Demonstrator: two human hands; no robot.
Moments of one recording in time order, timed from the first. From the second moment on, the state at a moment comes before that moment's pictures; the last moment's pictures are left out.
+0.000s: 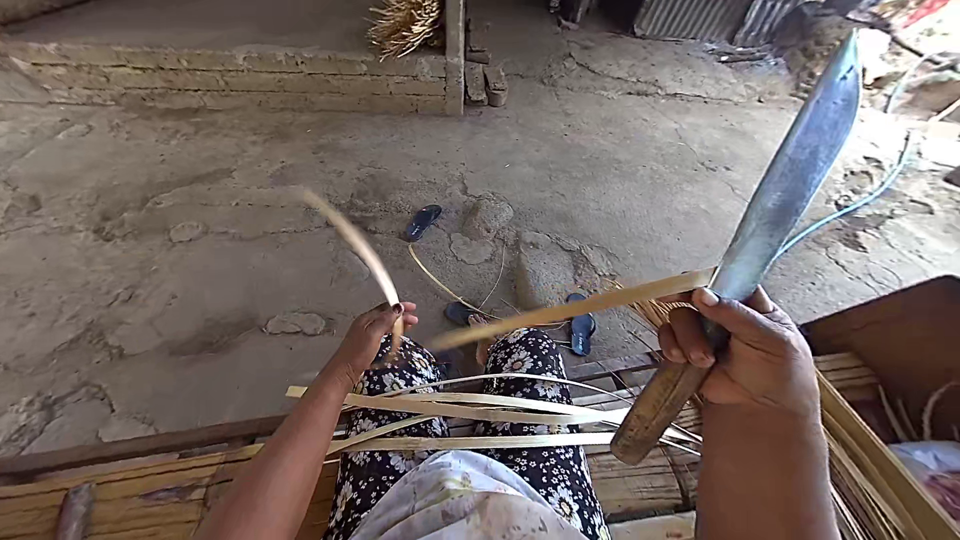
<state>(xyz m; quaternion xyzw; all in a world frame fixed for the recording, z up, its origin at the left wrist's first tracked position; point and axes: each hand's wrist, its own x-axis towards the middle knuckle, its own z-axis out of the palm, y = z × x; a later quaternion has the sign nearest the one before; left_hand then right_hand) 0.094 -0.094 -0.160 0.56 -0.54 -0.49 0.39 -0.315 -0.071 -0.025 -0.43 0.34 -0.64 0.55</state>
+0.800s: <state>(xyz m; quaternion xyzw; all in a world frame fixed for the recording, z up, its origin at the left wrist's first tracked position) 0.097 -0.142 -0.038 0.69 -0.58 -0.39 0.16 -0.209 0.010 -0.174 -0.82 0.42 -0.12 0.37</state>
